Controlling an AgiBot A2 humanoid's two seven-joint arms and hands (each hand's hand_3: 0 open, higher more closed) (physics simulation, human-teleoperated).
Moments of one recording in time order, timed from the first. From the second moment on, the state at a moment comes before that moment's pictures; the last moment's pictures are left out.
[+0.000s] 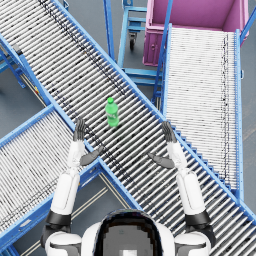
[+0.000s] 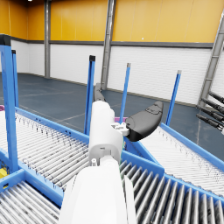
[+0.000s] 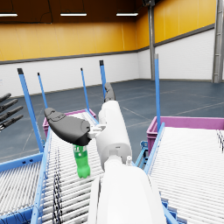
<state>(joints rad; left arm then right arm) 0.29 1.21 0.20 -1.80 1.00 0.10 0.10 0.29 -1.21 0.20 1.80 1.00 0.10 -0.10</state>
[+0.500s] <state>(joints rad) 0.29 1.21 0.20 -1.80 1.00 0.10 0.10 0.29 -1.21 0.20 1.80 1.00 0.10 -0.10</state>
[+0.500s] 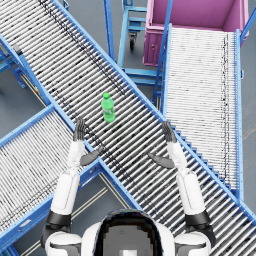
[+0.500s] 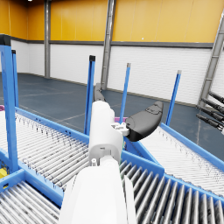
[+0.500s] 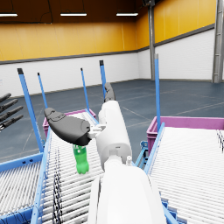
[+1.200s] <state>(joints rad) 0.29 1.21 0.20 -1.80 1.00 0.10 0.10 0.29 -1.21 0.20 1.80 1.00 0.10 -0.10</state>
